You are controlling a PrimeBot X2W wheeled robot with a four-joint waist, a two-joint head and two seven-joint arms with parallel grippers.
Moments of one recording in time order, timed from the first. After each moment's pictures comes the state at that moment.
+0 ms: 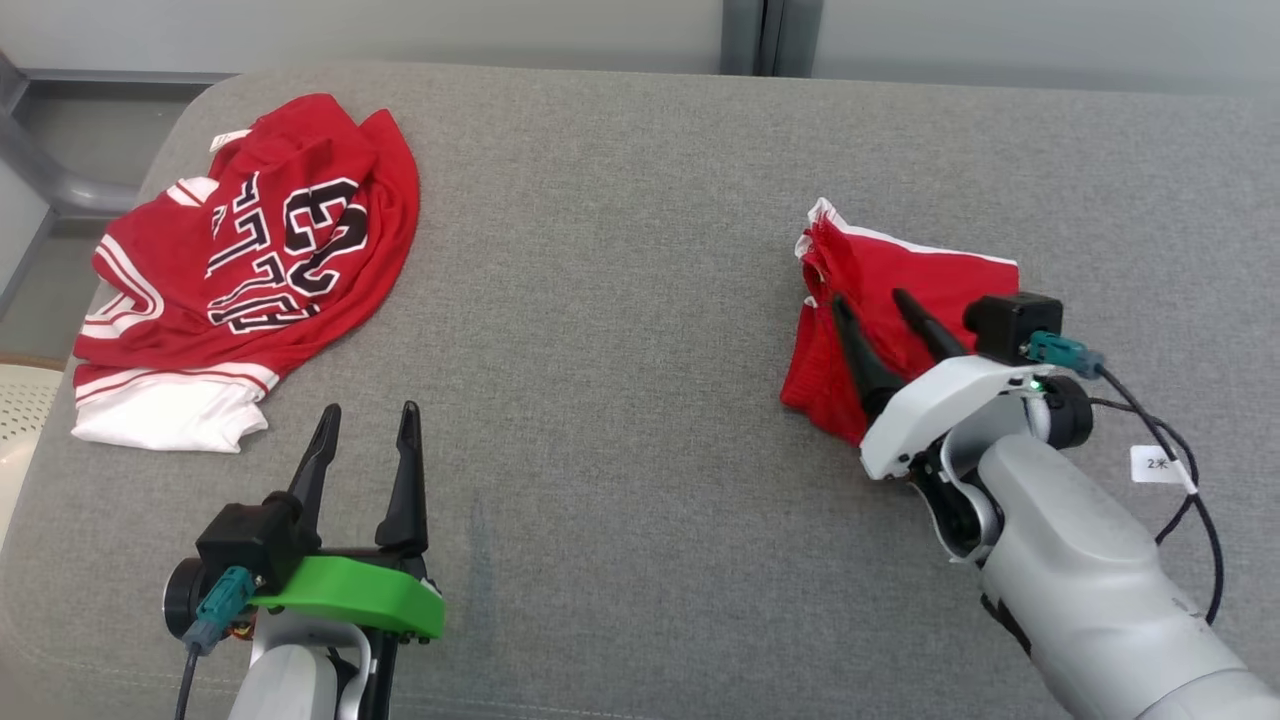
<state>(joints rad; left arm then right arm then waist) -0.17 0.05 -0.09 0.30 -0.27 -0.13 -0.26 -0.65 -0.14 0.47 0.83 0.65 0.13 -0.26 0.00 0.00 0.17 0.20</state>
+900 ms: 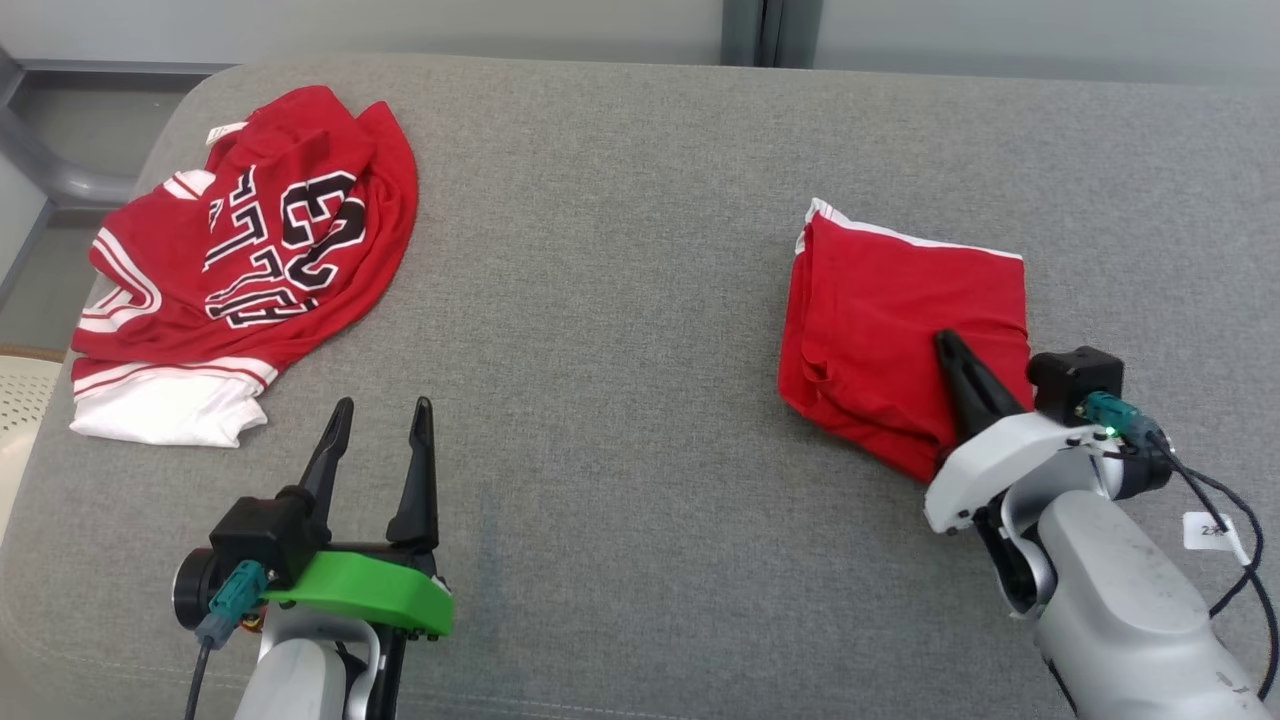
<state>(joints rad) -0.18 0.05 -0.11 0.30 -0.26 -0.13 -0.26 -0.49 -0.20 0.27 0.71 0.38 0.13 -0.26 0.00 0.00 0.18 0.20</state>
